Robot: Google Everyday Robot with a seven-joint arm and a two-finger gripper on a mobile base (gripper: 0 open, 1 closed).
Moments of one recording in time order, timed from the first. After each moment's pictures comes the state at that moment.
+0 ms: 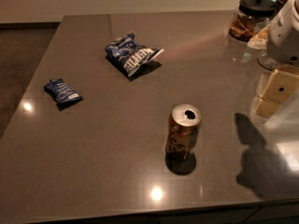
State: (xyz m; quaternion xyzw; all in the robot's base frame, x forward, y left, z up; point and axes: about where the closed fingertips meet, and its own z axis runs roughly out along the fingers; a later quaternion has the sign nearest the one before) arm 0.438 -0.217 0.976 -0.60 0.78 -0.03 0.16
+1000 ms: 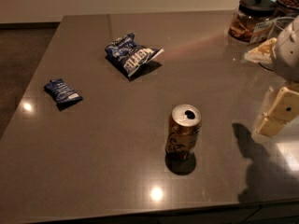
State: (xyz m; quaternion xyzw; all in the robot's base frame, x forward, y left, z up) arm 0.408 -0.203 0.968 -0.62 0.76 0.01 0.19
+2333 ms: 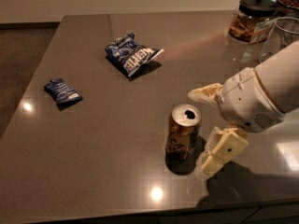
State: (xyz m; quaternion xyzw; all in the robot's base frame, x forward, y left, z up) arm 0.371 -0.097 0.908 -0.63 0.70 0.21 0.26
